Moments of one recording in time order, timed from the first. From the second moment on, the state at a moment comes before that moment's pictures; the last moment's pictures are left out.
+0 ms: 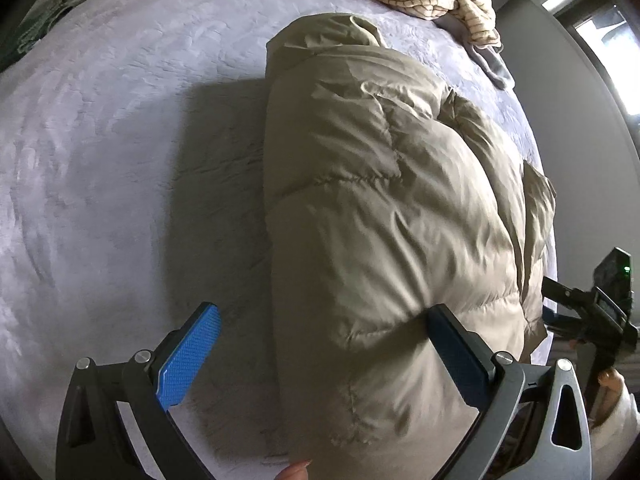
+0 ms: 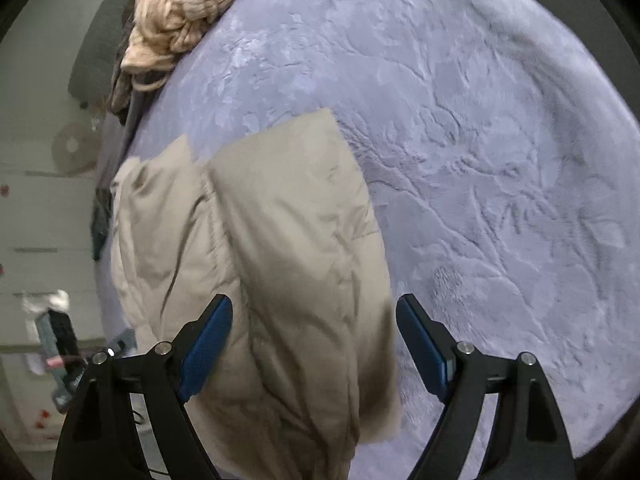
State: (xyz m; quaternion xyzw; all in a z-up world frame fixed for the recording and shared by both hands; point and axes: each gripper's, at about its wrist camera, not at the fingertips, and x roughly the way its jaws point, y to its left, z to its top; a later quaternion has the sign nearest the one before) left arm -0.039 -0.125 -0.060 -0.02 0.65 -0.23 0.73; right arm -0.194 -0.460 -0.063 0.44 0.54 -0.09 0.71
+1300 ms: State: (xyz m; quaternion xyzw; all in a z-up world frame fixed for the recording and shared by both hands) left arm 0.013 -0.135 -0.107 -0.14 0.67 -0.36 0.63; right arm -0.119 -0.440 -0.088 0.38 0.61 0.06 0.70
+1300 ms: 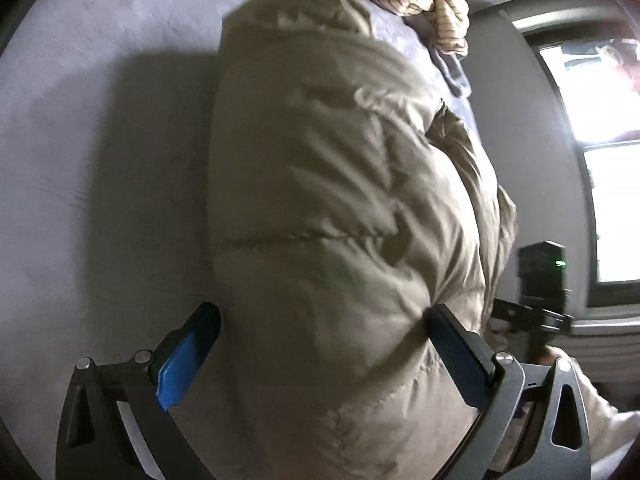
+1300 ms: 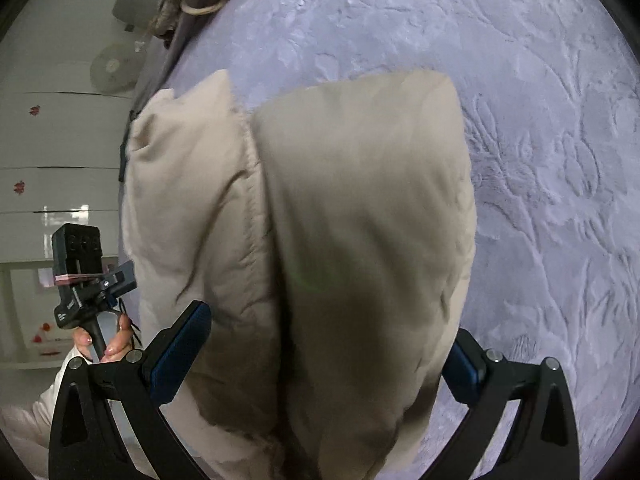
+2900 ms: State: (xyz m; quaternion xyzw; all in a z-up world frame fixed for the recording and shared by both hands) left arm 0.039 -0.110 -0.020 0.01 0.57 -0.35 0.74; right arm -0.080 -0.357 -0.070 0.48 0.52 0.09 0.70
